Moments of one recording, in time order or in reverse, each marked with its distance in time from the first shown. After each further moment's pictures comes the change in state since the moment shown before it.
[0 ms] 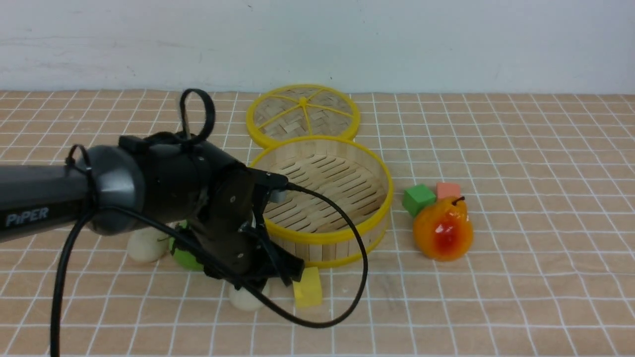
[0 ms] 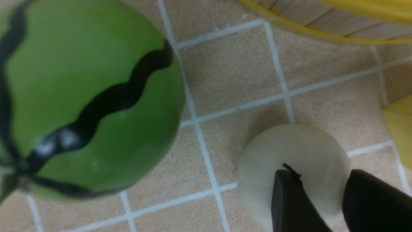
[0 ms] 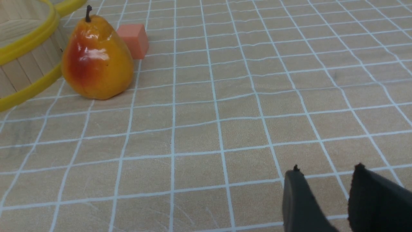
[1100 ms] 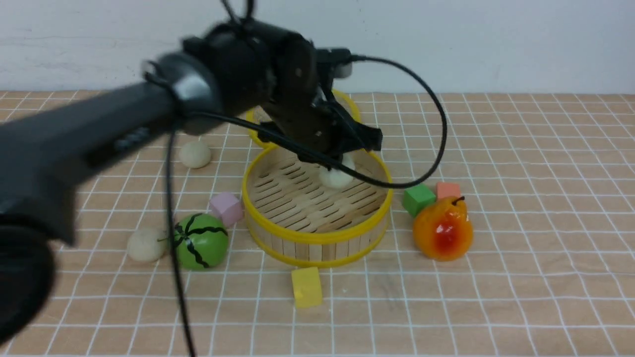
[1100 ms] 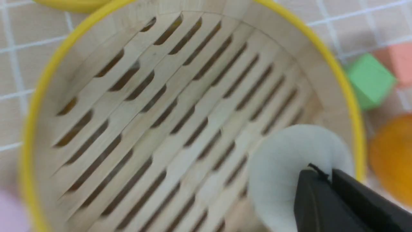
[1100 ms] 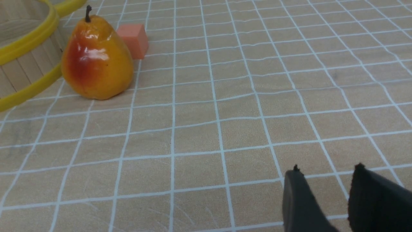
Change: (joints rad) right arm 0.000 0.000 0.000 0.000 0.000 0.000; left arm -0.012 0.273 -0.692 -0.129 0.100 0.027
